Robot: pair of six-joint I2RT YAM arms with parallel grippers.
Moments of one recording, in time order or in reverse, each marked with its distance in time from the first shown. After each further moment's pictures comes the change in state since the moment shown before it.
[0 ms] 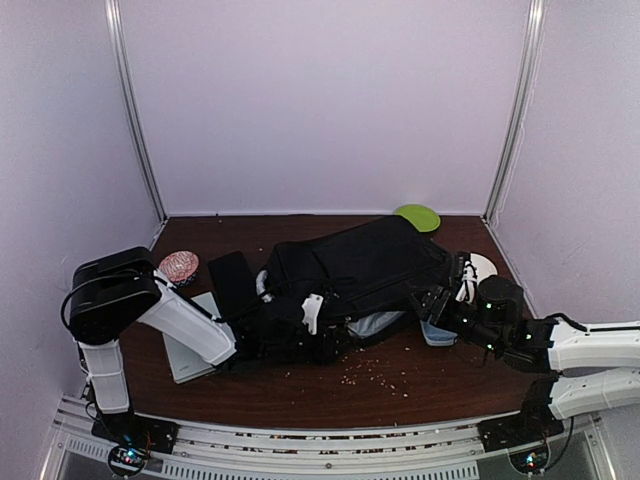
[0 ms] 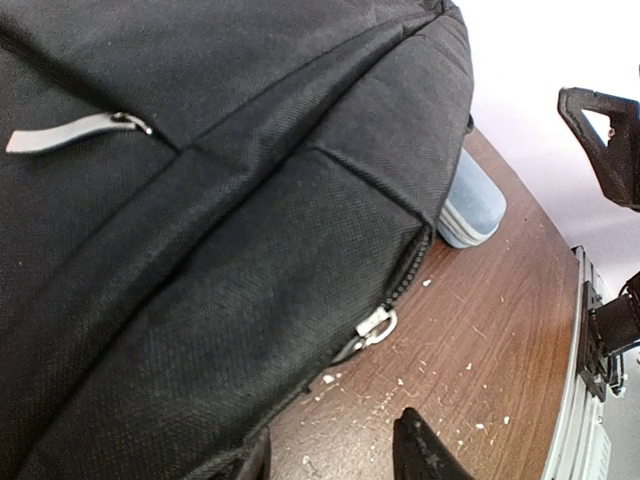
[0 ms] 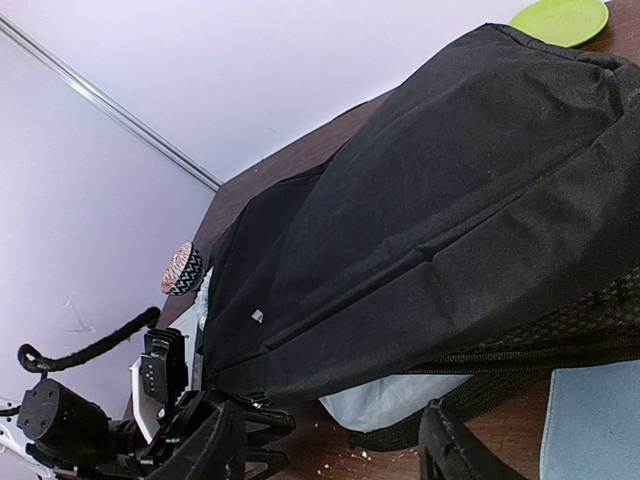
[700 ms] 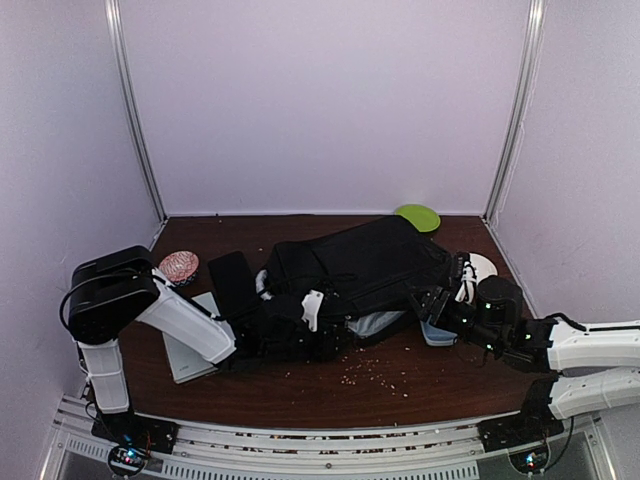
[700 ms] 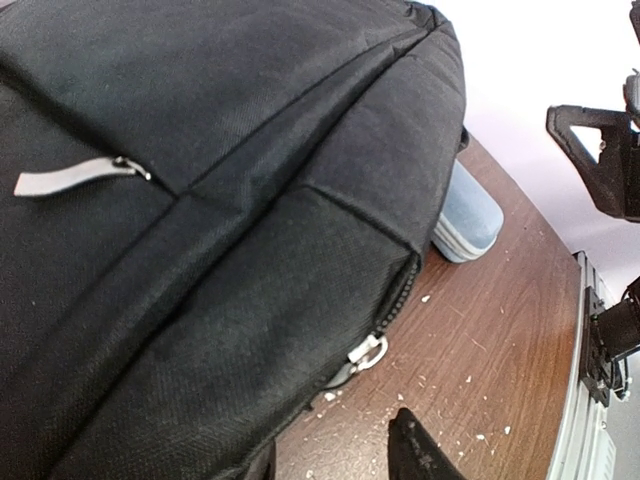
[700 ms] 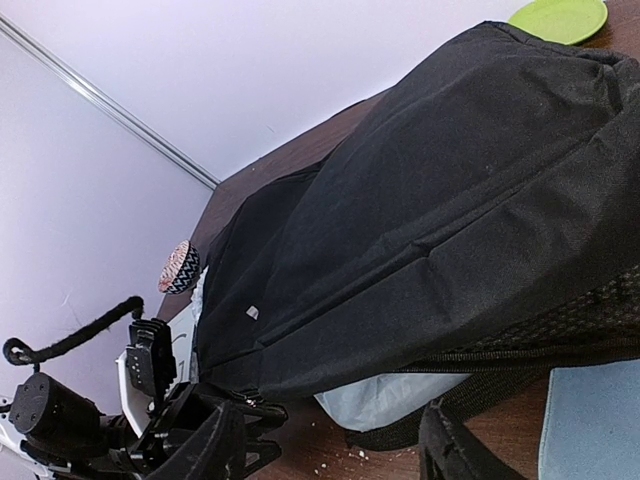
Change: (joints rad) left arm 0.006 -0.006 0.008 0.007 -0.012 0.032; right arm 0.000 0.006 0.000 0.001 0.001 -0.001
